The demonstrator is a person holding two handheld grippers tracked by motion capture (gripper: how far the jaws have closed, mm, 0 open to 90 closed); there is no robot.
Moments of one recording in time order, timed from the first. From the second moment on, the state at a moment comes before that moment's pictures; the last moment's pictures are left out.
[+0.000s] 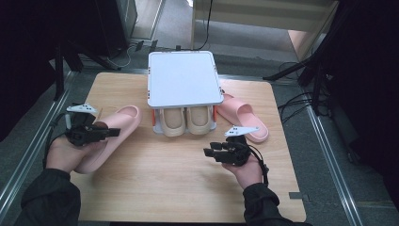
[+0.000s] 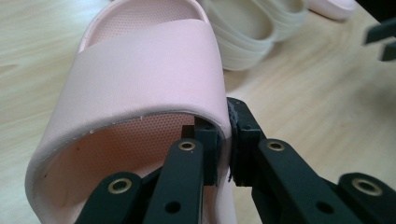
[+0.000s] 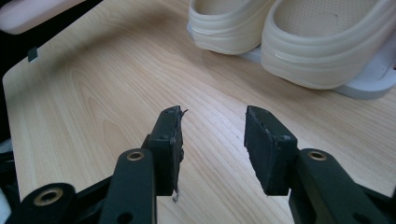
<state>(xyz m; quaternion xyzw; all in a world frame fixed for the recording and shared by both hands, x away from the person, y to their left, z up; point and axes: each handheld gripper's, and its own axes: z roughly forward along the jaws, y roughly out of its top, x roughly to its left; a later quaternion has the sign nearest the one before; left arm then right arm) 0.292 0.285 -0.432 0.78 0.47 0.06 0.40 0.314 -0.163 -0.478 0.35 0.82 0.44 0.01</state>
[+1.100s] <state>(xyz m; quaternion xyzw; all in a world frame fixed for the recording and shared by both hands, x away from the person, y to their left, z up) 0.267 0.162 -0.463 0.86 0.35 0.00 0.37 0.315 -0.148 -0.476 0.33 0.84 0.43 0.02</state>
